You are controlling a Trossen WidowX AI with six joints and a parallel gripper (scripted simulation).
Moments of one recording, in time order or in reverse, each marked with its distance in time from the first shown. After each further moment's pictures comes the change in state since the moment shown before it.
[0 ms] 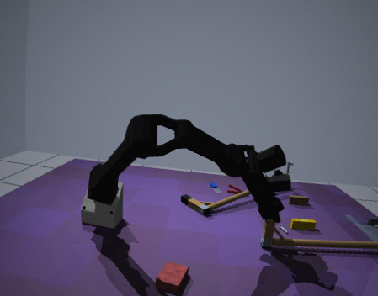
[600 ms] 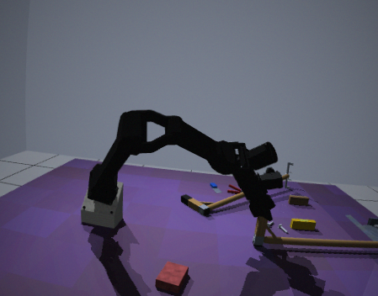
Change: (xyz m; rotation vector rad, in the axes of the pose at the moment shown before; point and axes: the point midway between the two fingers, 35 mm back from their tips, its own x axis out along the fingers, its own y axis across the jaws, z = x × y) arm -0.019 -0.001 -0.017 -0.005 0.003 0.004
